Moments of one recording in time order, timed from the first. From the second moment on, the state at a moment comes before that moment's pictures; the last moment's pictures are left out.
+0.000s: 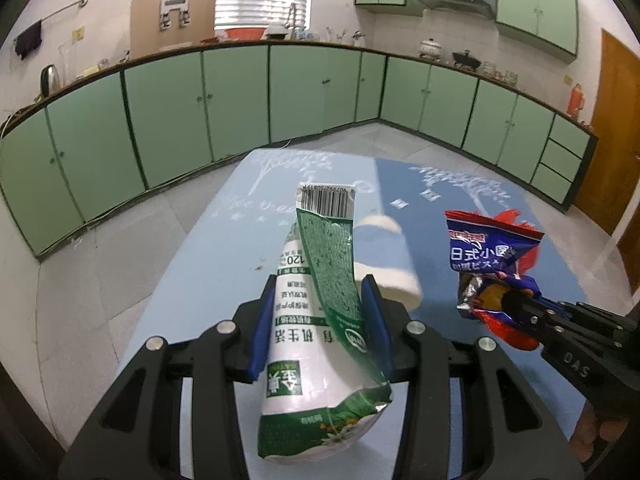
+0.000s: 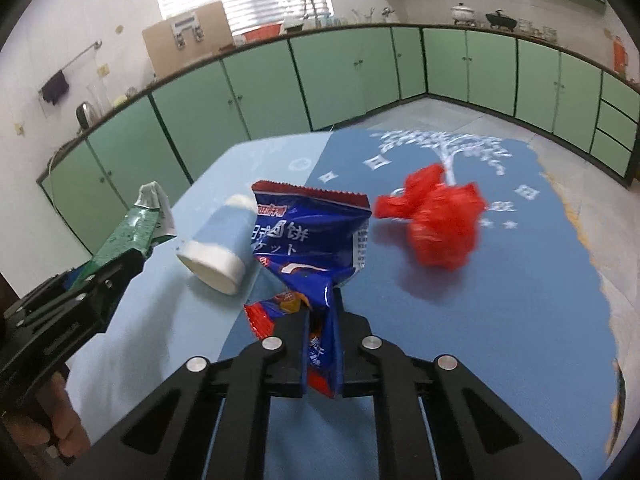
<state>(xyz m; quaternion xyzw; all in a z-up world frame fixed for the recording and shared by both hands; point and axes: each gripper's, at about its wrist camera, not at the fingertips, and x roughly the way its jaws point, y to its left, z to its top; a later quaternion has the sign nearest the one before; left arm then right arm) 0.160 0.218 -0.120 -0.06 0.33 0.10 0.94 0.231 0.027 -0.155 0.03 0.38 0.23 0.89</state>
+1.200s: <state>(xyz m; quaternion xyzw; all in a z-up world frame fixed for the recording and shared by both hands) 0.204 -0.171 -0.145 0.02 0.34 -0.27 0.90 0.117 -0.346 -0.168 0.14 0.37 -0.10 0.91</state>
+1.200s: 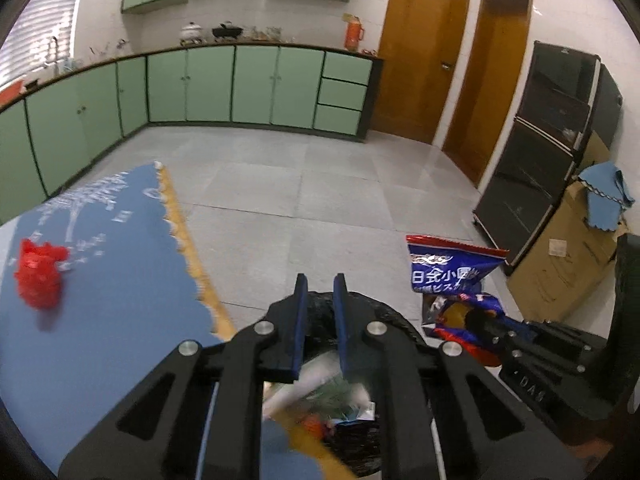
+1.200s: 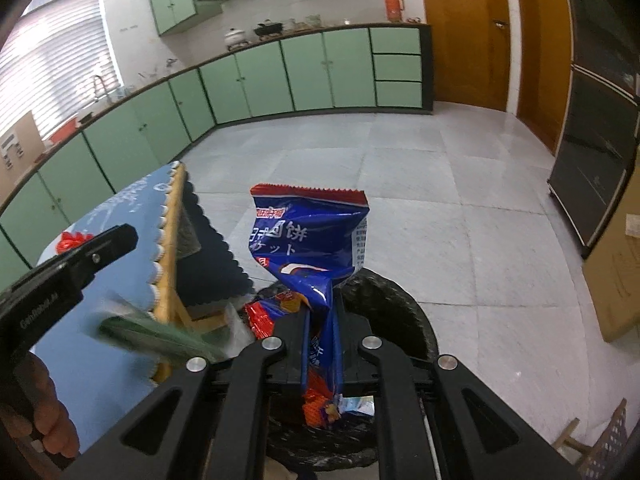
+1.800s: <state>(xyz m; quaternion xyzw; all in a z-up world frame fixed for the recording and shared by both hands) 0.205 -0.158 -0.152 0.02 0.35 -0.25 0.90 0.129 -0.352 -0.211 0.14 0.41 -0.12 0.89</state>
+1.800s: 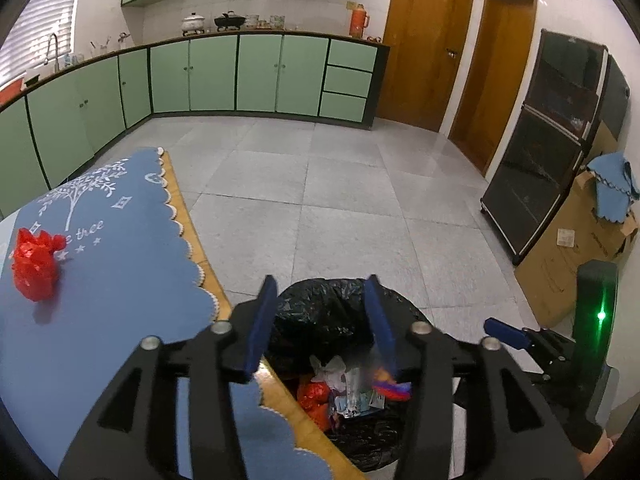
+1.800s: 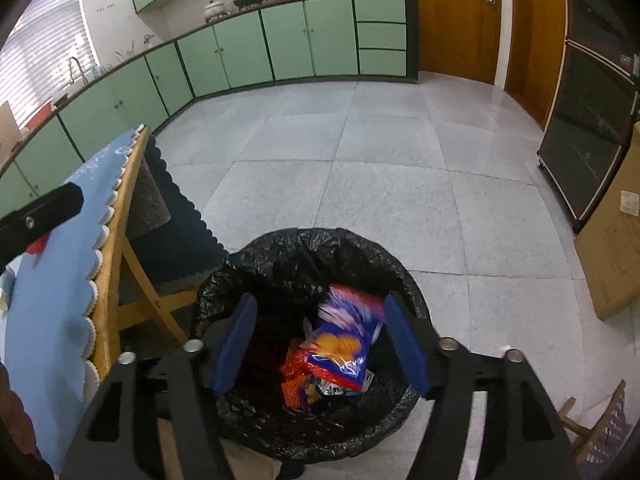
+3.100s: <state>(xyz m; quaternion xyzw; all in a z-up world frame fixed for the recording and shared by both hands) 0.212 0.165 -0.153 -0.07 0.35 0.06 0.93 0.218 -0.064 -0.137 0.02 0.29 0.10 0.95</state>
